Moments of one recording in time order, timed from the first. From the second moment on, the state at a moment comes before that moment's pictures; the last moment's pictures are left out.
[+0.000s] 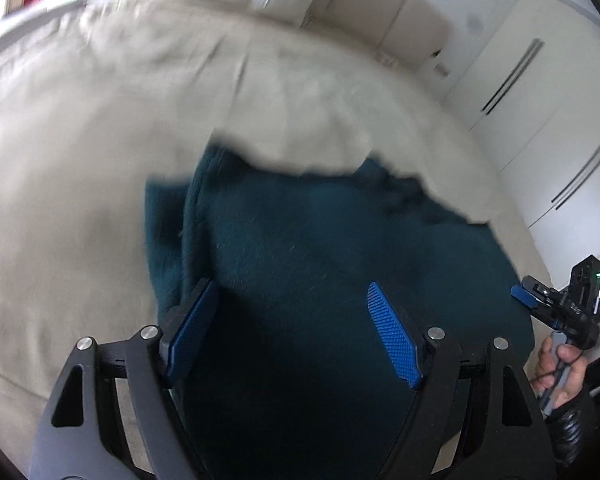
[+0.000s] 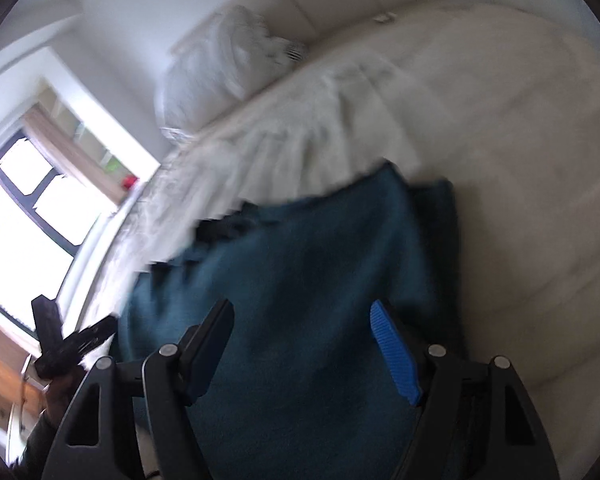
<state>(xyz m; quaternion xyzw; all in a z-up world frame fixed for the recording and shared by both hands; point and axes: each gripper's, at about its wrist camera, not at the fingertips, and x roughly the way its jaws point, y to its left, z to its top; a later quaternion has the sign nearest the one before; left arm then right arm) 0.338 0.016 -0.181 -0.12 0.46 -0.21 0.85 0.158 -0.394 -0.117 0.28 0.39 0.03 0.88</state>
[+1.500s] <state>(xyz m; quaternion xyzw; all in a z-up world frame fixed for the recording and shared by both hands) 0.361 -0.004 -0.193 -0.08 0.42 -0.15 0.89 0.167 -0.307 -0.130 0.44 0.34 0.17 0.82</state>
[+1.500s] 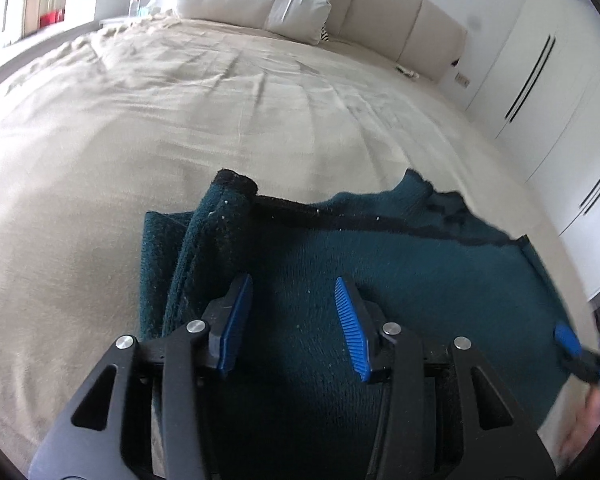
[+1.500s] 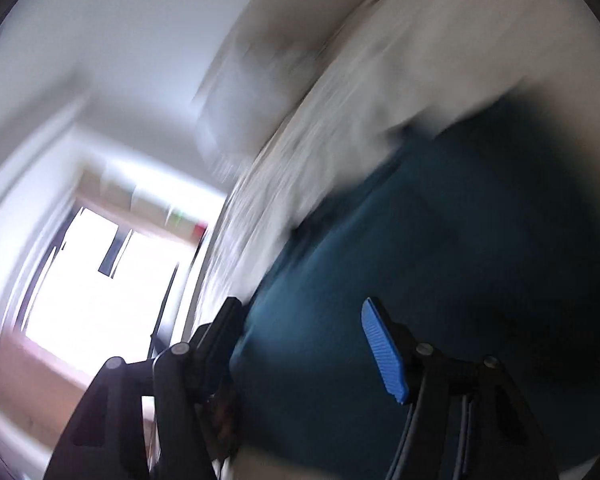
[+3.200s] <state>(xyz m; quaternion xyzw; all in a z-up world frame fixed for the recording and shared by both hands) 0.235 0.065 -0.167 -0.13 0.46 -0.18 0.86 0.085 -0.427 -0.134 0.45 0.28 -0.05 0.85</state>
